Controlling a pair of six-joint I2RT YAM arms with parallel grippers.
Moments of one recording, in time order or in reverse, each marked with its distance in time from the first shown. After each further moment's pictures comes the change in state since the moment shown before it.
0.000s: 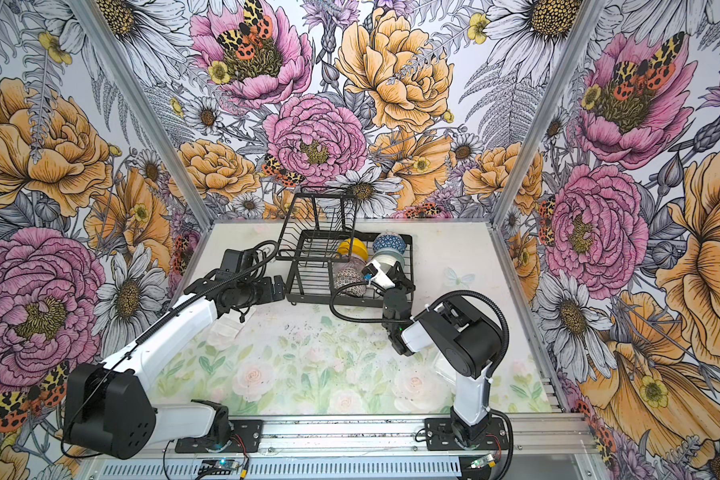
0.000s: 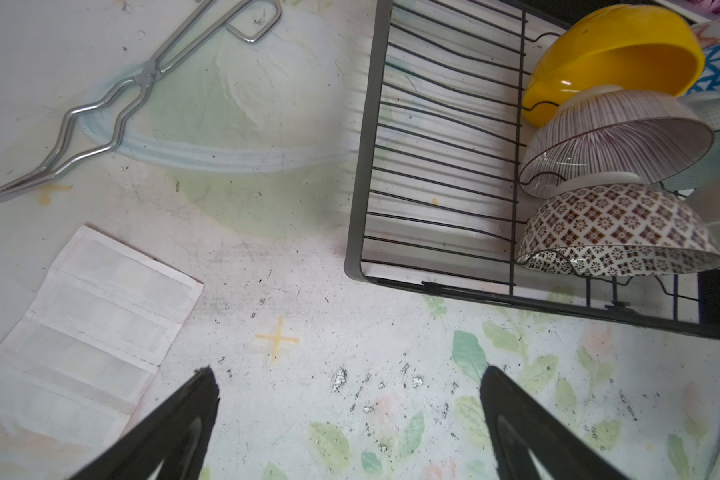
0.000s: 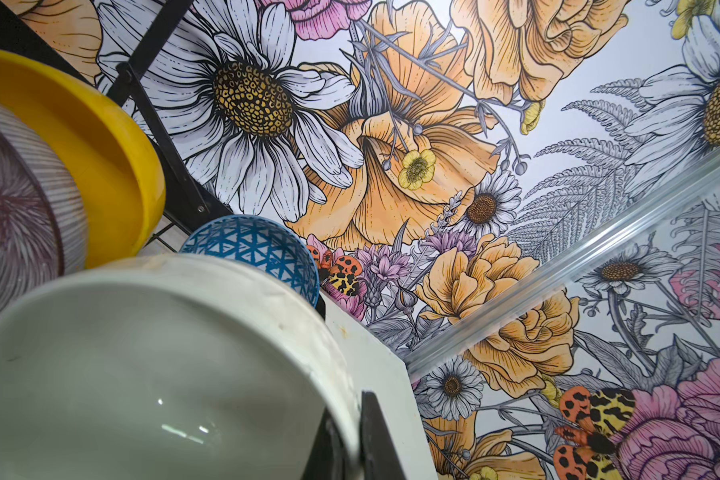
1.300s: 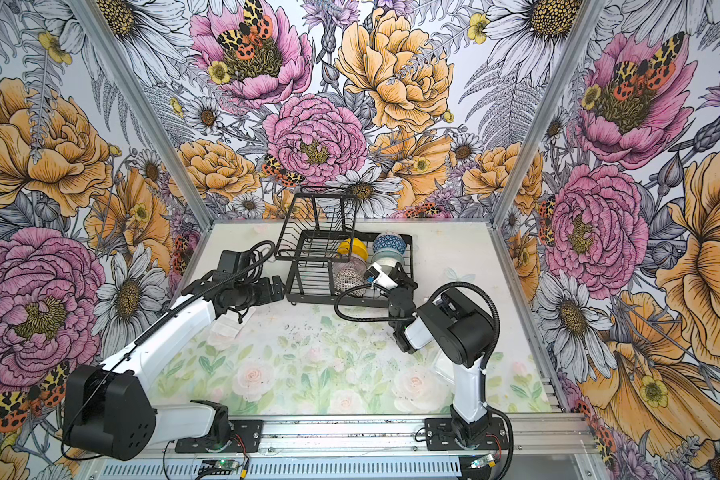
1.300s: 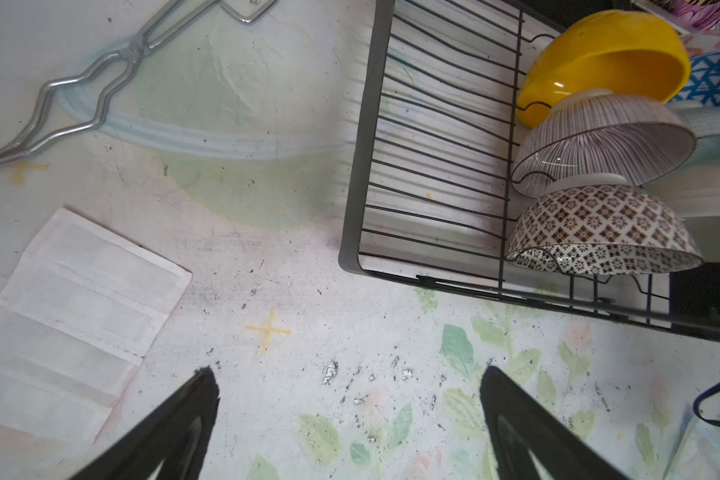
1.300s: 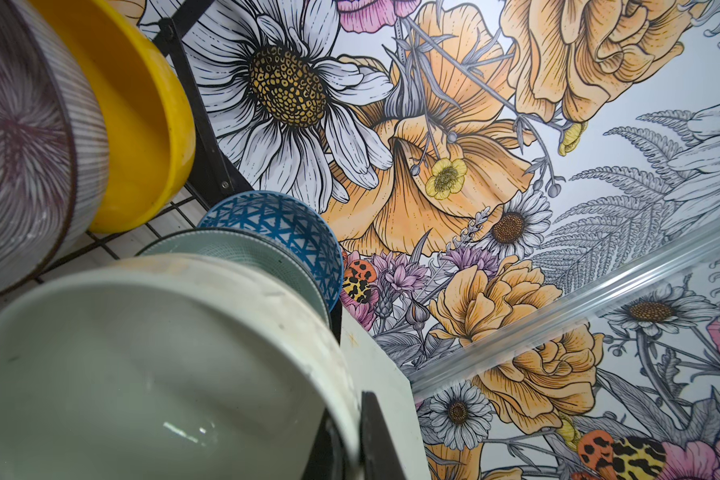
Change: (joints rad) left arm 0.028 -0.008 -0.013 -0.001 0.055 -0.031; right arm -0.056 0.079 -0.003 0.049 -0.150 -0.070
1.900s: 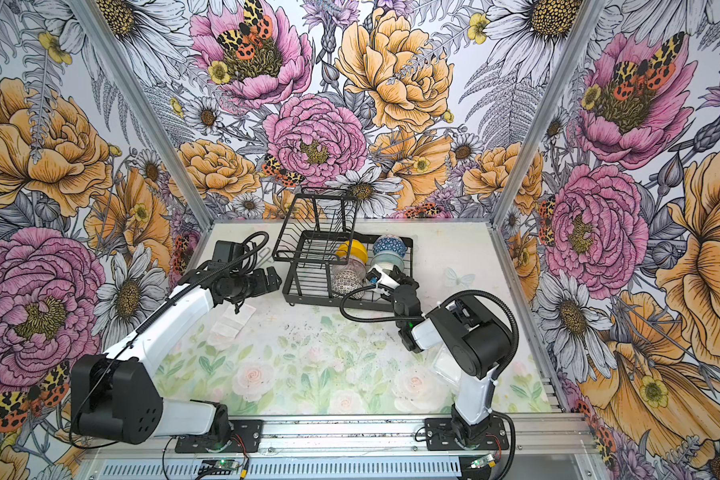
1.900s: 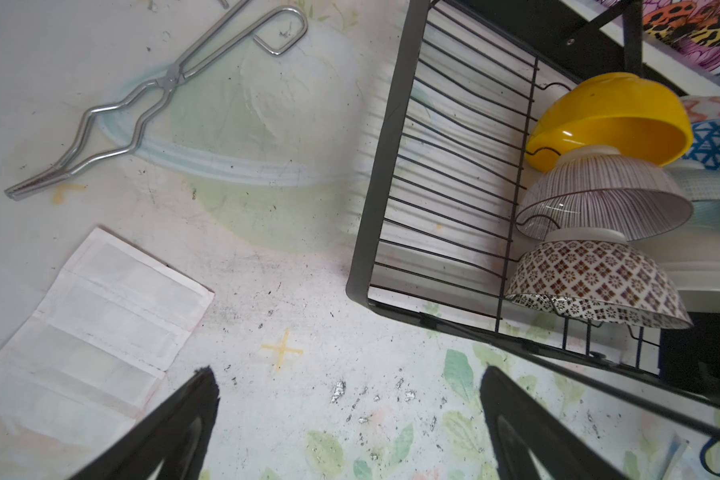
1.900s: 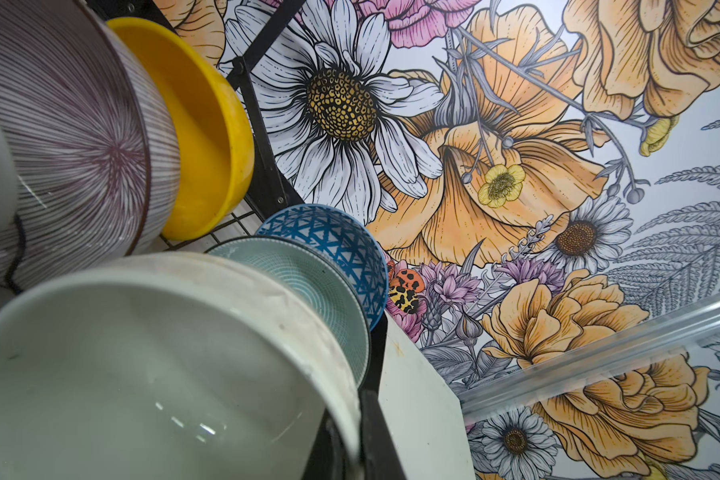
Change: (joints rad) left arm 0.063 0.073 0.098 -0.047 0.014 0.005; right arm -0.037 -0.119 -0.031 -0.215 -0.183 0.124
